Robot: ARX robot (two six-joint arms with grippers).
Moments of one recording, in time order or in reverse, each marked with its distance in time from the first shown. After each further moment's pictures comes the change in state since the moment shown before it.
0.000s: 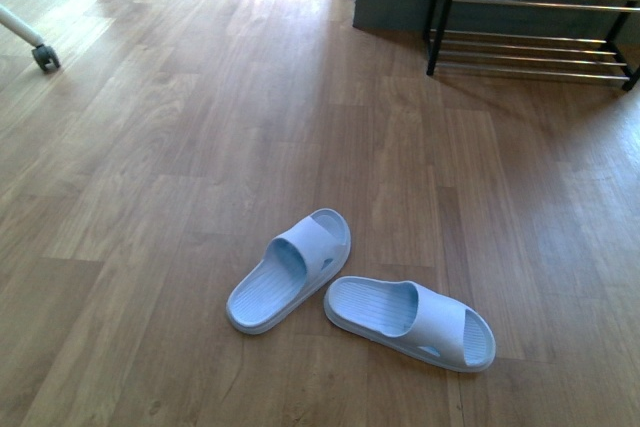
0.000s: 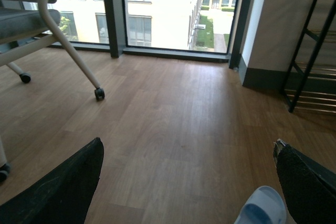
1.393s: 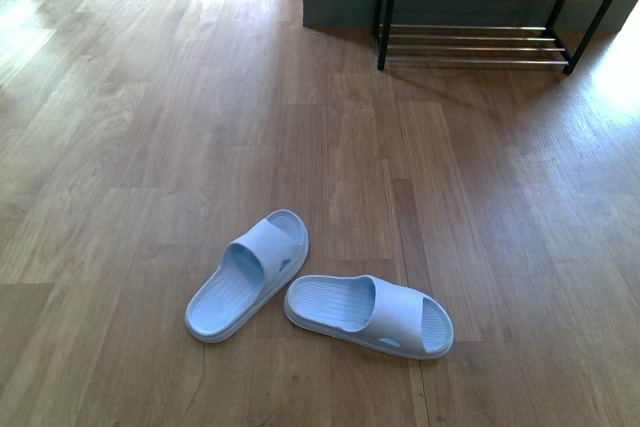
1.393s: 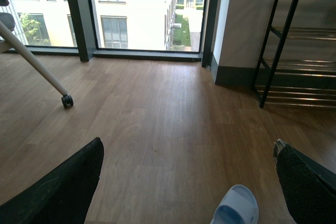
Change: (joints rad) left arm -0.001 0.000 0.000 0.000 0.002 0.000; right arm 0.001 0.000 0.000 0.000 0.004 0.000
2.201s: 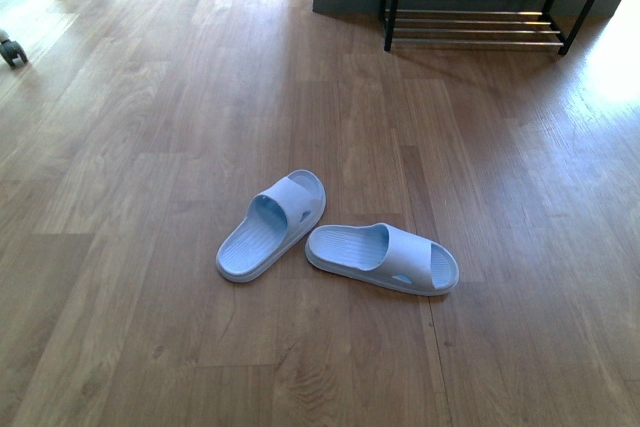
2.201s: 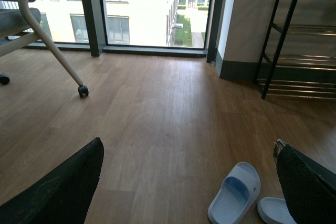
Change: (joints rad) left arm 0.000 0.000 0.000 0.000 -0.005 0.000; right arm 0.000 0.000 0.000 0.000 -0.004 0.000
